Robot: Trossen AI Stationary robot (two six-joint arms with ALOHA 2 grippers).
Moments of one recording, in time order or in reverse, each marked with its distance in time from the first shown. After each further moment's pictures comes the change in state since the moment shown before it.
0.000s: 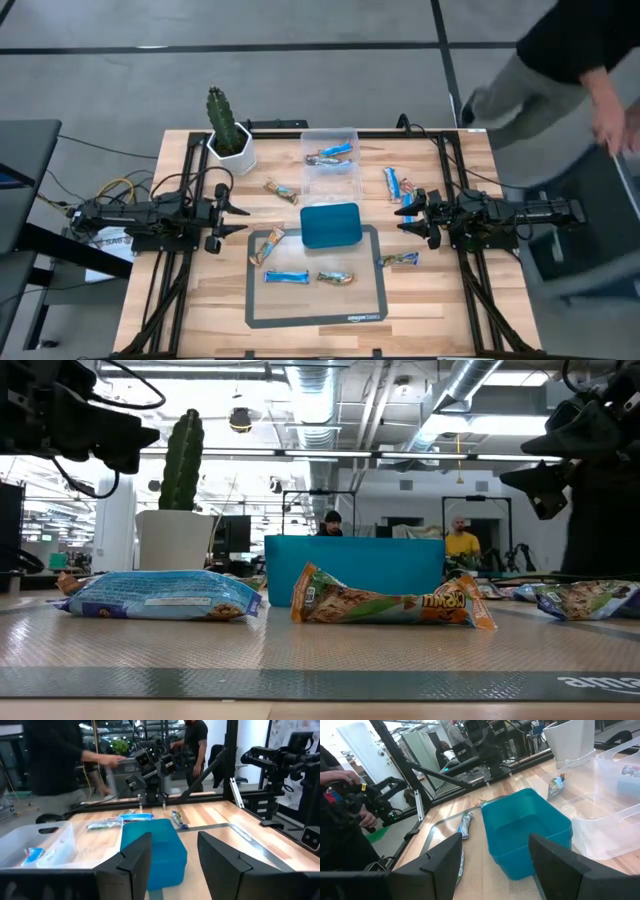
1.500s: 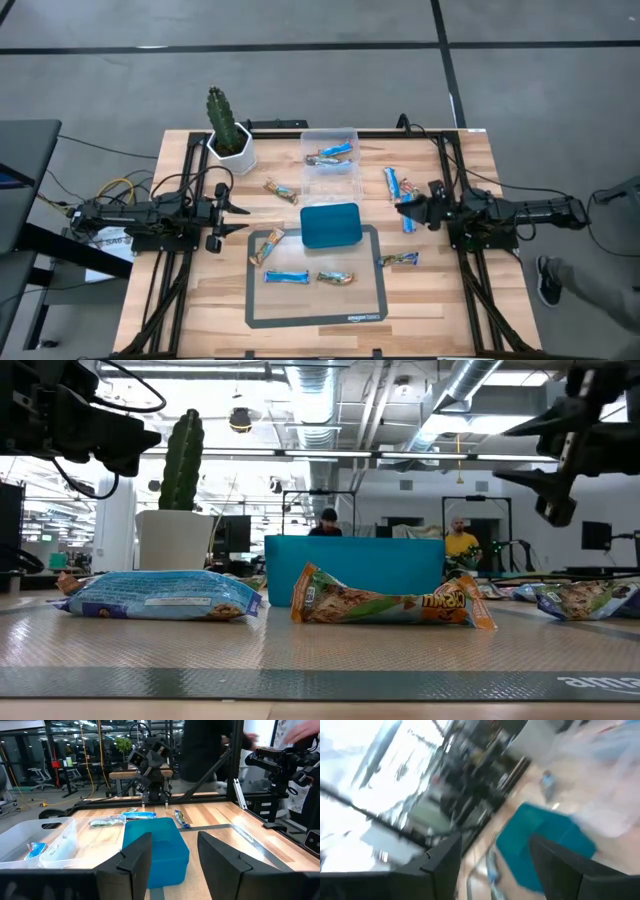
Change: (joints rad) left arm 0.000 0.000 -0.003 -0.003 -0.014 -0.024; right arm 0.000 0.000 0.000 0.091 0.173 0.564
